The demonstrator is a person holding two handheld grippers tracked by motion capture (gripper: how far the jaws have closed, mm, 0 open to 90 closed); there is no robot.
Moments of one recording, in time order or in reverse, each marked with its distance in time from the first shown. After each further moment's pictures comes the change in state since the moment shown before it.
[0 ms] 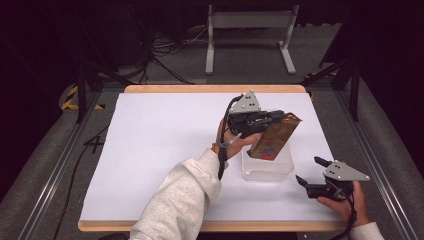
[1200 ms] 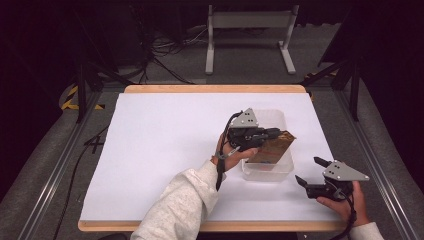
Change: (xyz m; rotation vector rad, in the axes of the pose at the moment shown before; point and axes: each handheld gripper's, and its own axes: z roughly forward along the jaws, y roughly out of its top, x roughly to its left) left arm 0.000 -0.048 0.005 0.053 -0.044 -0.062; right arm 0.001 0.000 0.000 0.004 0.000 0.000
